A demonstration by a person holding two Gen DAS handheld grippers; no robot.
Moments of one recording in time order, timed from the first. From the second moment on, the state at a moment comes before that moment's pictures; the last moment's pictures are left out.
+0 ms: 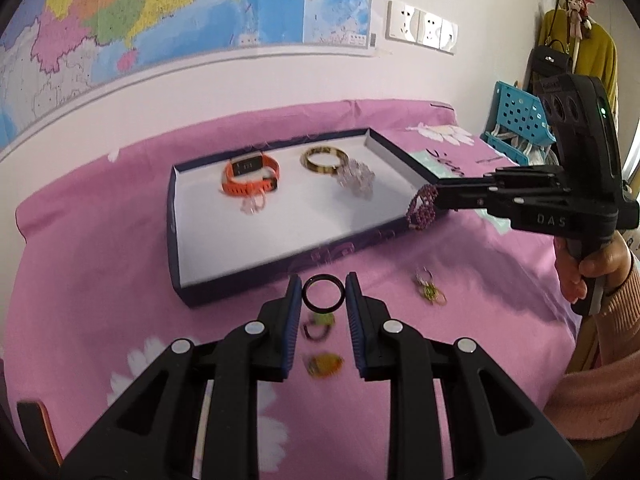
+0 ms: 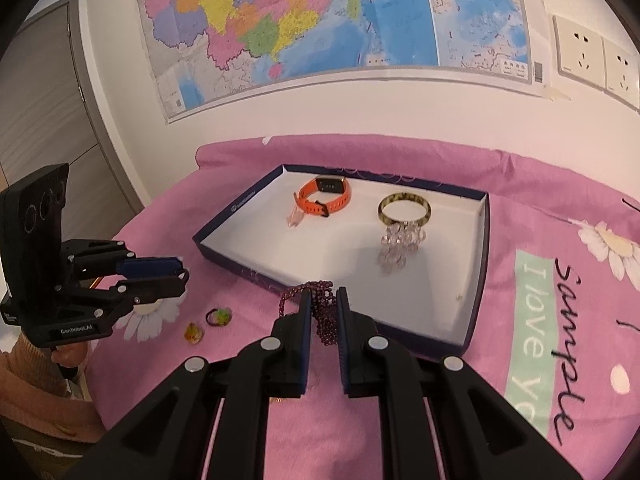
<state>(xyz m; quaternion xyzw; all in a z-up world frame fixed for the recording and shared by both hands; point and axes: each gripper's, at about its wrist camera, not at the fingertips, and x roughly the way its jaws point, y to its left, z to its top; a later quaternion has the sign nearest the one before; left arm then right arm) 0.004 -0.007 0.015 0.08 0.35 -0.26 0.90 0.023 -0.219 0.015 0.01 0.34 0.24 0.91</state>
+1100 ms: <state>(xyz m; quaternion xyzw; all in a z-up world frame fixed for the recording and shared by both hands) 0.102 -0.020 0.007 0.07 0.38 -0.23 0.89 0.099 -0.223 0.003 0.03 0.37 0.21 0.91</state>
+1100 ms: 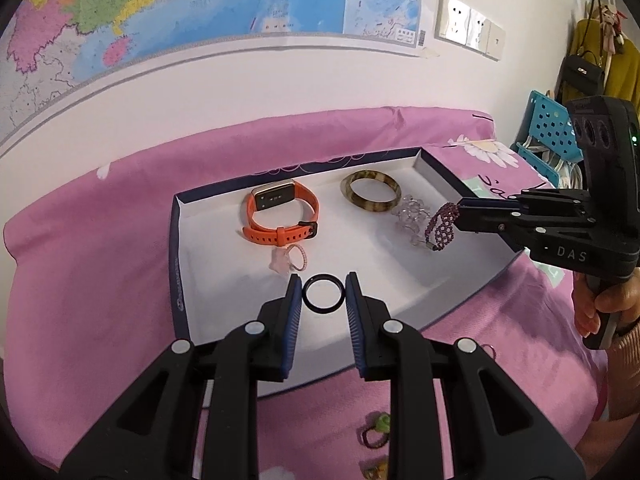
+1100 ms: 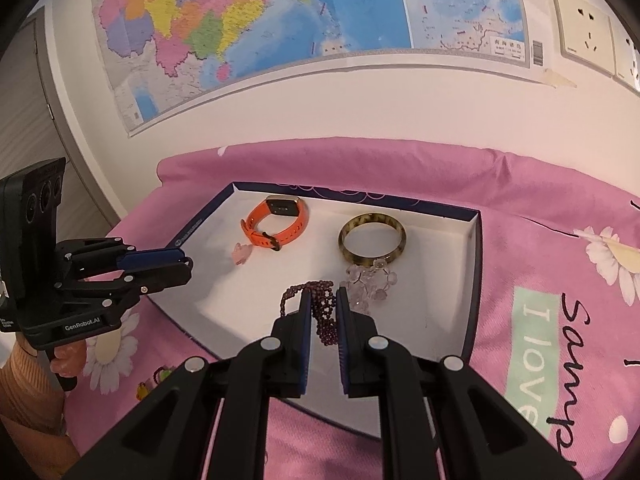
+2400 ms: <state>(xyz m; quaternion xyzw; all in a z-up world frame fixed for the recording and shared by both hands) 0.141 -0.036 -0.032 0.08 0.44 -0.20 0.87 0.118 -0.218 -0.021 0.03 0.39 0.19 0.90</state>
